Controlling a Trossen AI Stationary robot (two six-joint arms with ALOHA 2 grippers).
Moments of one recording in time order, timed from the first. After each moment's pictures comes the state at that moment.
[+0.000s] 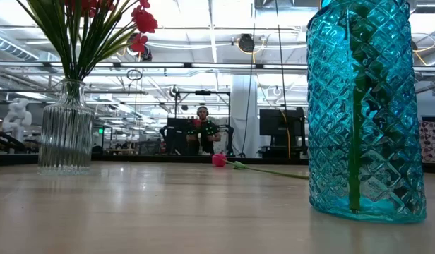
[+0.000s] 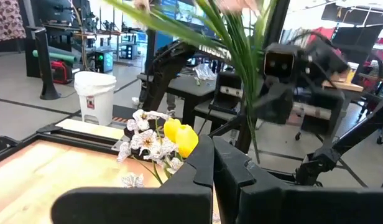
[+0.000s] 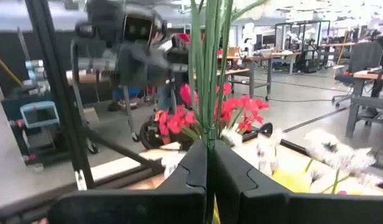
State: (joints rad) left arm -0.84 1.48 1.31 0.20 -0.92 -0.15; right arm 1.02 1.92 1.83 -0.40 1.56 0.64
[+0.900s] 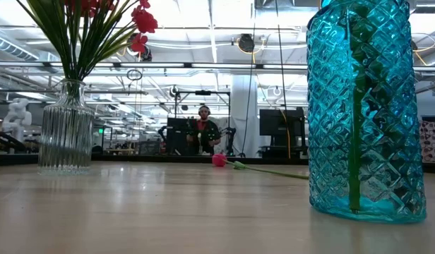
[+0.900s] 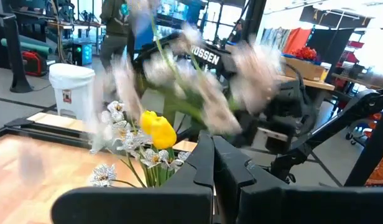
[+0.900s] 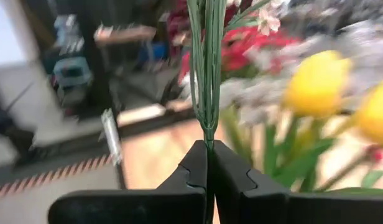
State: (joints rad) left arm -0.87 1.48 1.31 0.19 -0.87 -0.20; right arm 1.07 1.98 1.83 -0.94 1.40 1.22
